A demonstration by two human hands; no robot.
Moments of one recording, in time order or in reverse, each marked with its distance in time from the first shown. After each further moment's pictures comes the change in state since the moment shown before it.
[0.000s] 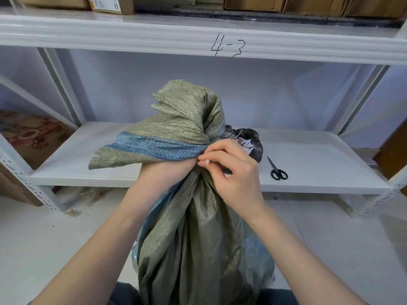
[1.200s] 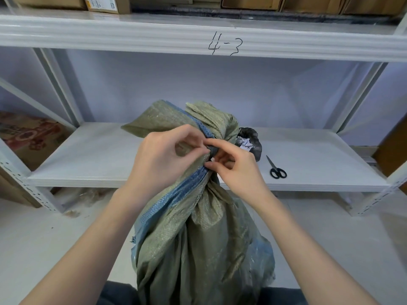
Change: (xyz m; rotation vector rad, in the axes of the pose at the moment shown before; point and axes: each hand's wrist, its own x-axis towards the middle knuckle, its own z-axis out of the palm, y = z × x) left_hand -0.012 -0.007 0.000 -0.289 0.747 0.790; right_hand 0.010 0.012 -0.011 0.180 -0.297 0.511
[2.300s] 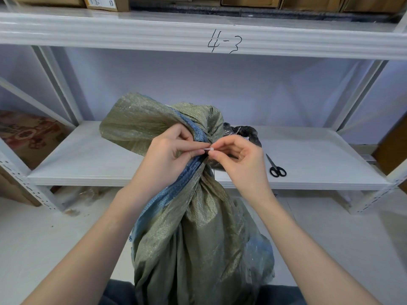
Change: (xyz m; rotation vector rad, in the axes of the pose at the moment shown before) left_hand 0.000 -0.024 0.015 0.038 -0.042 0.054; right_hand -0.005 -0.009 -0.003 0.273 0.150 0.010
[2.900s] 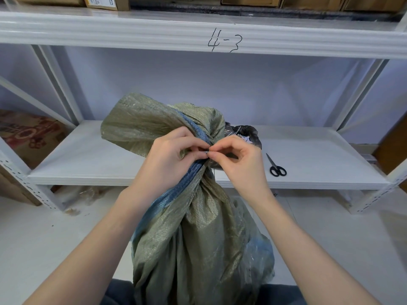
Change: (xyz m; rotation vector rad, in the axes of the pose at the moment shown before) left_hand -0.001 0.008 -0.001 0.005 -0.001 -0.024; right_hand 0.000 0.003 0.000 -0.050 0.009 -0.014
